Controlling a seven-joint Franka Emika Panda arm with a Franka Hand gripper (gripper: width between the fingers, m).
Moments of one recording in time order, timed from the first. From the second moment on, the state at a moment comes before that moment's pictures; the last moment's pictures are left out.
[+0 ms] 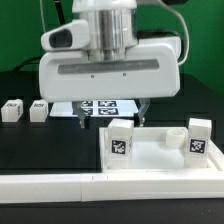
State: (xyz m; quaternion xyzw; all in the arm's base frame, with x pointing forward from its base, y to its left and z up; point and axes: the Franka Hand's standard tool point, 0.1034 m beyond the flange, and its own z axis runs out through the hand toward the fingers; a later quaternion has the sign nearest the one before) arm 0.573 -0.012 0.055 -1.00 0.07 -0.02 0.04
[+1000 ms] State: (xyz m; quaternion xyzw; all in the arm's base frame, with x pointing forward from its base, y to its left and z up) arm 0.557 -0.021 0.009 -1.00 0.07 0.00 0.02
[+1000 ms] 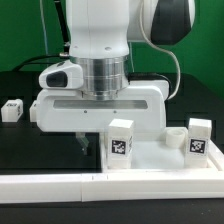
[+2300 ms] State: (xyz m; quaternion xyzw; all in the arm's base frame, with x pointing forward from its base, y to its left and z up) arm 0.551 -0.032 0.010 -1.00 -0.01 0.00 0.01
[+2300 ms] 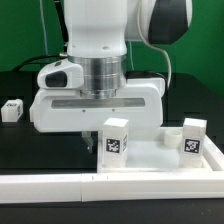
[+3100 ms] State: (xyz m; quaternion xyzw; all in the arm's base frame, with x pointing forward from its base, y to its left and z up) arm 0.564 -0.059 0.014 -0.91 -0.41 0.01 -0.02
